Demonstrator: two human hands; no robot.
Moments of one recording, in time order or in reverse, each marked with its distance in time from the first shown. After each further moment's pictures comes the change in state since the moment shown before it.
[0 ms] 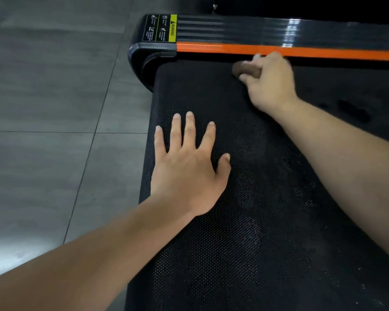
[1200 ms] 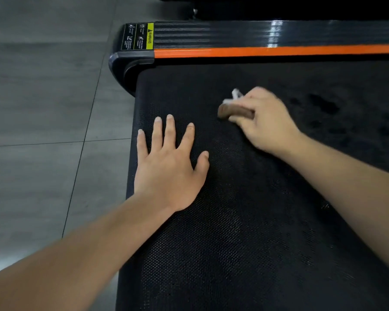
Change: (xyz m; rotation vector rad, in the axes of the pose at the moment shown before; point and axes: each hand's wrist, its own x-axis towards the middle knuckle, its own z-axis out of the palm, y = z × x) left_hand 0.000 0.001 -0.001 0.031 -0.002 -0.011; right_hand -0.089 0.018 -0.047 0.080 -0.139 -0.222
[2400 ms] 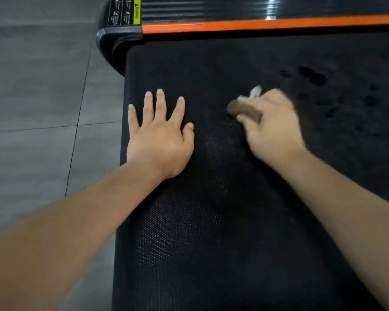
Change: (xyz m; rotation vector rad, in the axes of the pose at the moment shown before) left_hand 0.003 -0.004 0.005 0.005 -0.011 0.012; right_hand -0.075 -0.027 0.000 -0.050 0.140 0.248
